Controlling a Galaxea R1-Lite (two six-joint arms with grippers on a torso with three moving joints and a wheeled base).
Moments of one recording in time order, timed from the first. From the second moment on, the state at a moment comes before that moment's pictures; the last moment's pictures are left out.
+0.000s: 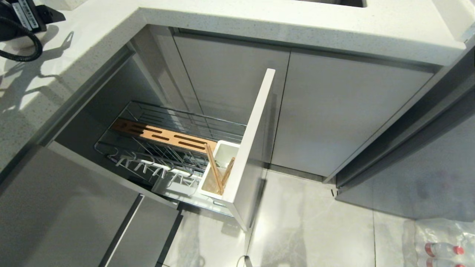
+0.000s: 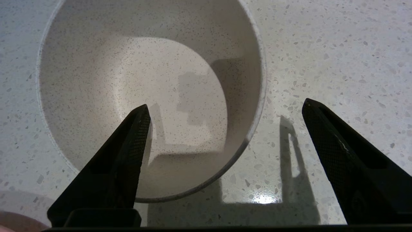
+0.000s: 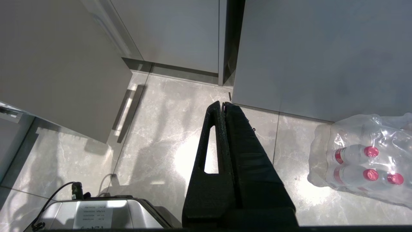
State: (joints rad) left arm 0.19 1.67 -1.96 0.25 0.05 -0.05; right arm 0.00 0.00 0.00 0.00 -0.02 0.05
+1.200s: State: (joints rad) left arm 0.15 1.63 -1.96 0.27 0.05 -0.05; right arm 0.00 0.00 0.00 0.00 -0.02 0.05
